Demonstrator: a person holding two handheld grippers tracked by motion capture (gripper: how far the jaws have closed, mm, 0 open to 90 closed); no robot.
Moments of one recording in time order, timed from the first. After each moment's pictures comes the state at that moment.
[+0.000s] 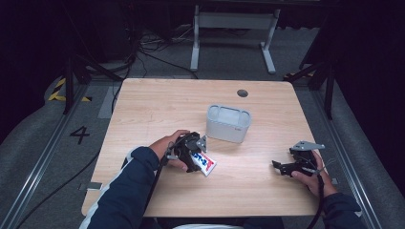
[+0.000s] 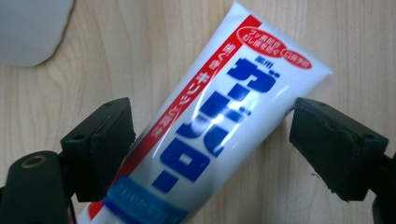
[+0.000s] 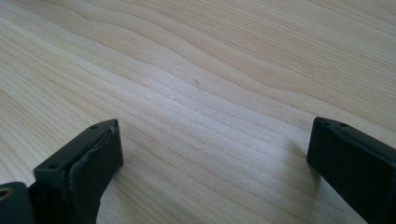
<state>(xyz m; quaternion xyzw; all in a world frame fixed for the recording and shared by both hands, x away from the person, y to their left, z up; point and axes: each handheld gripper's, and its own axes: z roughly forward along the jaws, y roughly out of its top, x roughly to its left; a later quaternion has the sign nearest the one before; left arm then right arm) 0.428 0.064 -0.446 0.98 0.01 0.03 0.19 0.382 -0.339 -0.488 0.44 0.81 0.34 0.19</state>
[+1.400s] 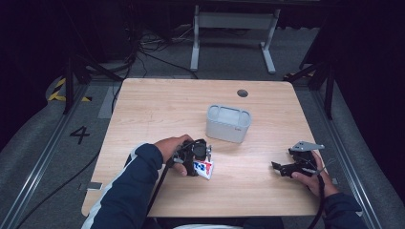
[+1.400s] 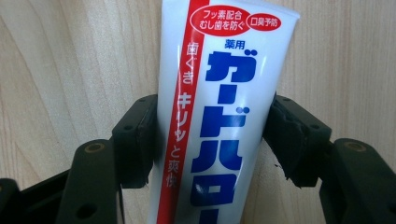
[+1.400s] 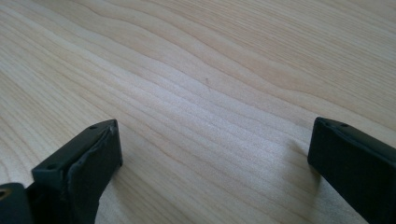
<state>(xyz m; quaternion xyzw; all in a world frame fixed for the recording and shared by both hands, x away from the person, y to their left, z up) 0.416 0.045 -0.442 1.00 -0.04 -0.02 0.07 0.381 -0.338 -0.487 0.43 0.82 0.35 0.18</state>
